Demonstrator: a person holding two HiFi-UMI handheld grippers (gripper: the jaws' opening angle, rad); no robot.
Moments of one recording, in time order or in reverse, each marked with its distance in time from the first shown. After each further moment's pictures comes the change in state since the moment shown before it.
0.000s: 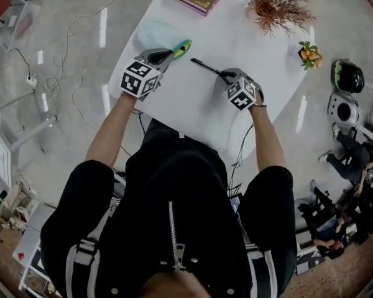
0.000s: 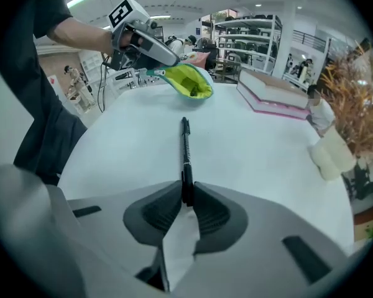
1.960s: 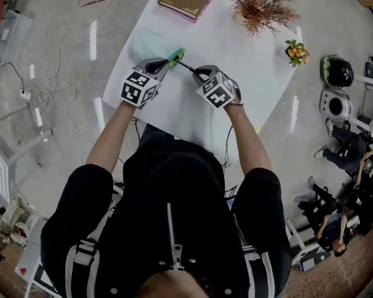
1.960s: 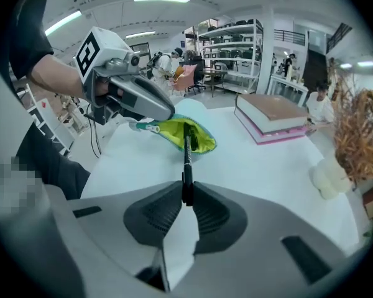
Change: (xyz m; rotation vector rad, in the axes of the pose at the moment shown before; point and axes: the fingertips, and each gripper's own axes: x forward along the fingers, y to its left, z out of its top) left arm 0.003 -0.015 -0.004 0.027 -0.006 -0.016; right arm -0.014 0.014 0.094 0.138 -0.097 -0.004
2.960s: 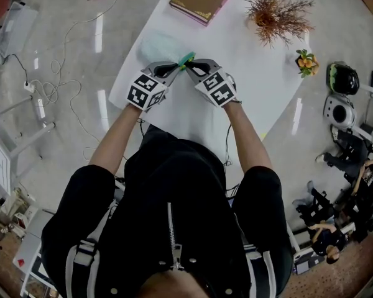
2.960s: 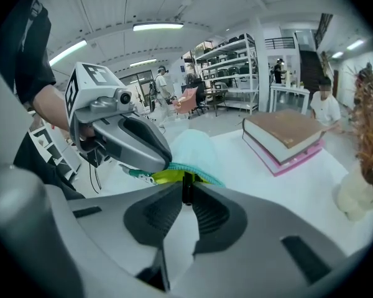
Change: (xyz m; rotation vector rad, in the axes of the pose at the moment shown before) left arm 0.003 0.001 0.001 -0.024 0.009 -0.050; right arm 0.018 0.000 0.078 0.058 -0.221 0.101
